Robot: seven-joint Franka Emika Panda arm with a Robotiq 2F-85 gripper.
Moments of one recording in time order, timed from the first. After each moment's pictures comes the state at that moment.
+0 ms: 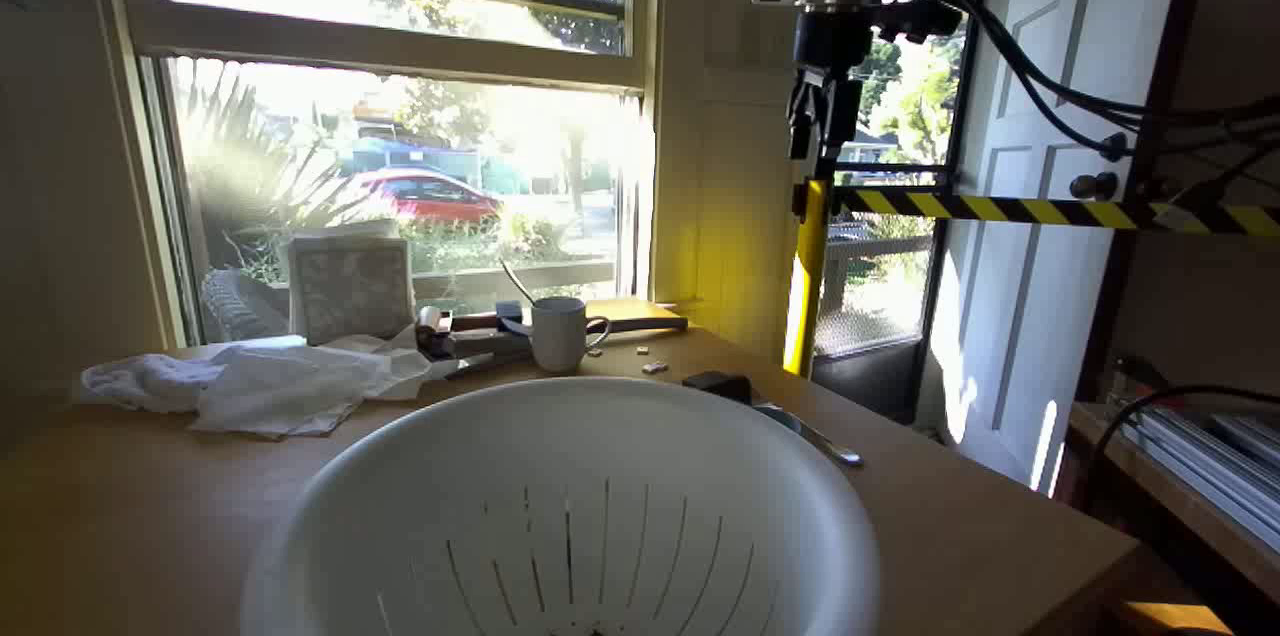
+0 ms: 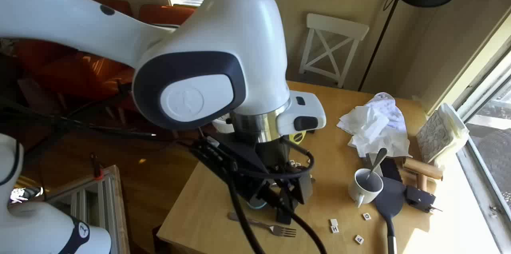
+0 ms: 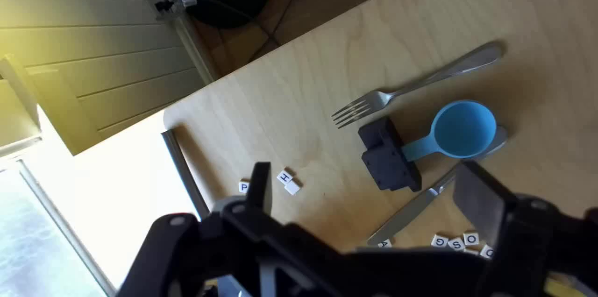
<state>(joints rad) -0.15 -0.21 -0.20 -2.37 -0.34 2.28 -0.40</state>
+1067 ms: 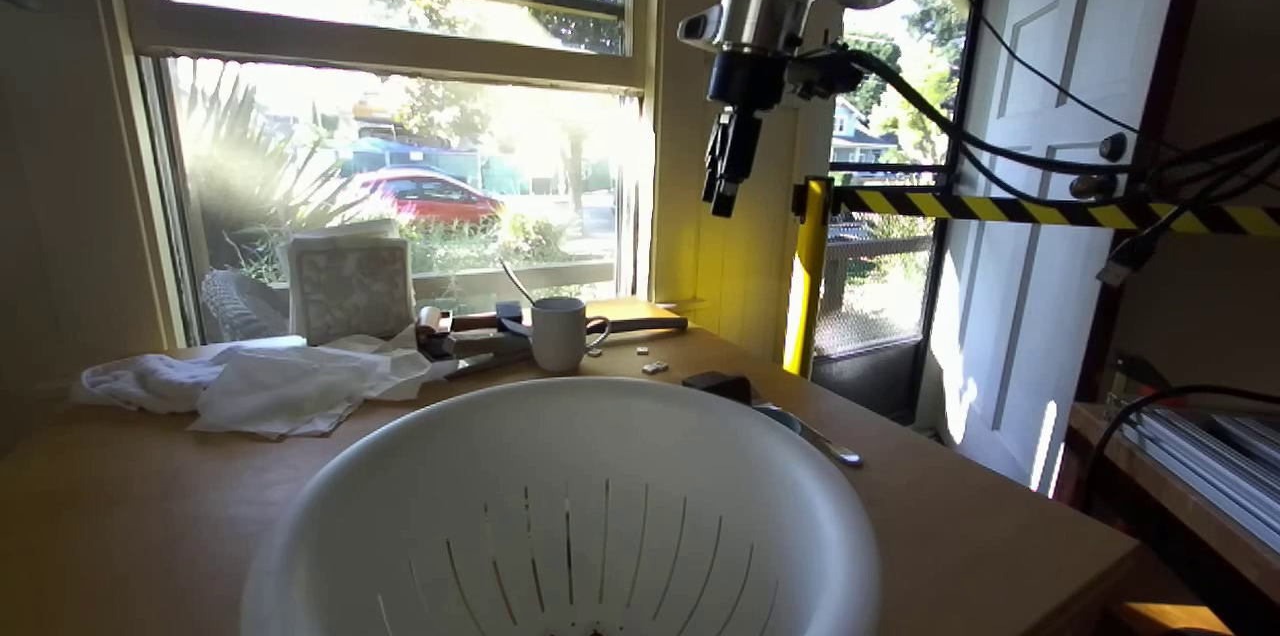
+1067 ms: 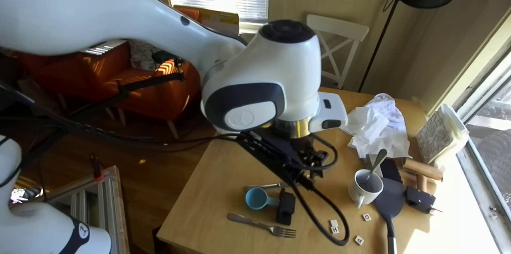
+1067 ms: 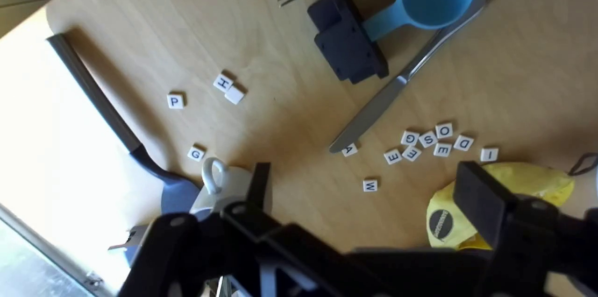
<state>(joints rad) -0.11 0.06 -0.18 -2.22 0.01 2.48 -0.52</state>
